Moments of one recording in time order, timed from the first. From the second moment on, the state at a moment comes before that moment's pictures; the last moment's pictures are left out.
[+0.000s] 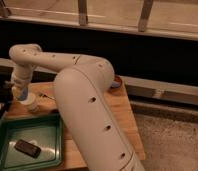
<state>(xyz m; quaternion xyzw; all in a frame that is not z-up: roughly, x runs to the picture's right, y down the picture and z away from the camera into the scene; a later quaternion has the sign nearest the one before) -0.400 0.016 0.761 -0.42 -0.20 0.15 0.87</state>
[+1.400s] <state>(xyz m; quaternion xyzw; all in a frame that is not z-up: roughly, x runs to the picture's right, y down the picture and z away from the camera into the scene) -0.377 -0.030 0.794 -0.35 -0.18 0.20 0.90</state>
